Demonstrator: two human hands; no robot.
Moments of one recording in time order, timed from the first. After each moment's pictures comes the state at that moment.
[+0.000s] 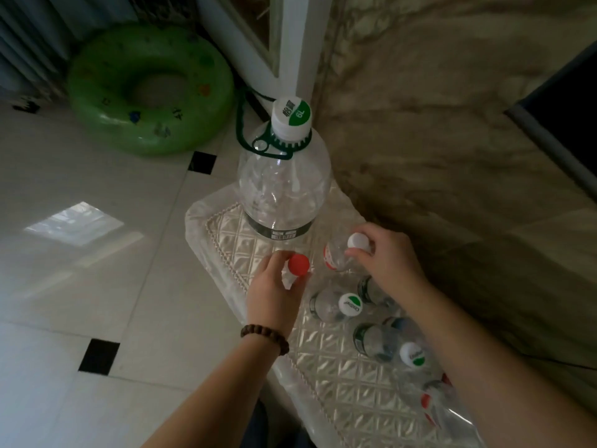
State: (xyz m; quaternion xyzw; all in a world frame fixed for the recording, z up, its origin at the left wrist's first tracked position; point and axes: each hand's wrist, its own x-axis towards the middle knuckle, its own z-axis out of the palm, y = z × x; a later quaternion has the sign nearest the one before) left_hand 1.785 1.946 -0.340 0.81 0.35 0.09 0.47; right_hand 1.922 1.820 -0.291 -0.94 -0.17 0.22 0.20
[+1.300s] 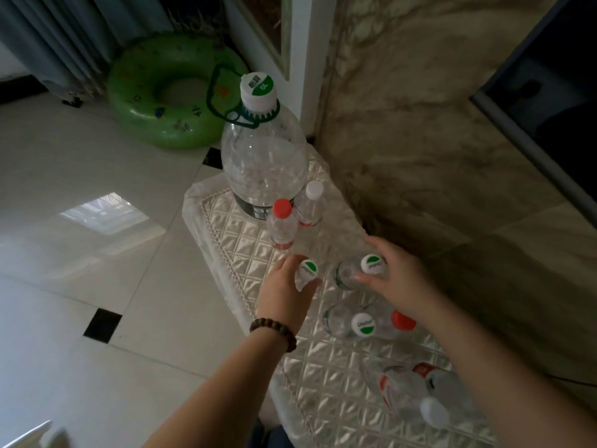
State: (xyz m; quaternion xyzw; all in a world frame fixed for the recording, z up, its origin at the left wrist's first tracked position) left_hand 1.780 1.850 -0.331 0.83 0.35 0.05 0.43; right_hand 1.914 1.709 -0.285 -0.89 -0.24 0.29 0.25
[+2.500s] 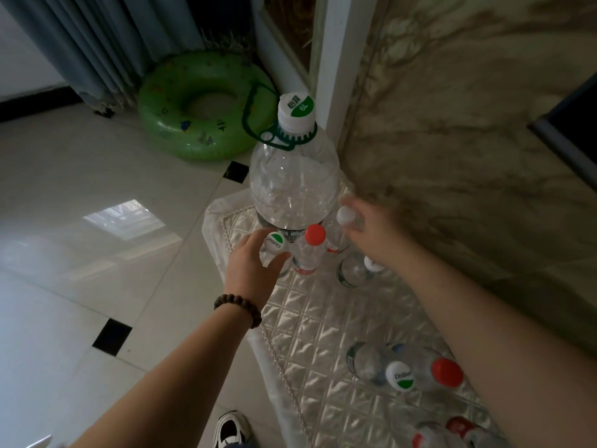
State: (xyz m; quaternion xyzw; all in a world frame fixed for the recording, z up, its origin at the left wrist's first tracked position) left_hand 1.791 1.960 -0.340 0.82 0.39 0.13 0.40; right_hand 1.968 1.837 -0.298 -0.89 -0.33 0.22 0.23
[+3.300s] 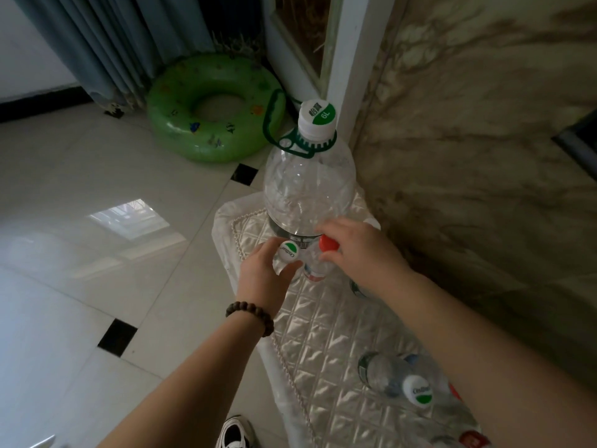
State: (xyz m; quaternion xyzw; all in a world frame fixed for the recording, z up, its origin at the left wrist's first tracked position) left_hand 1.788 1.965 -0.347 0.81 0.39 0.13 0.42; right_hand 1.924 1.865 -0.282 -0.85 -0.46 0.22 0.15
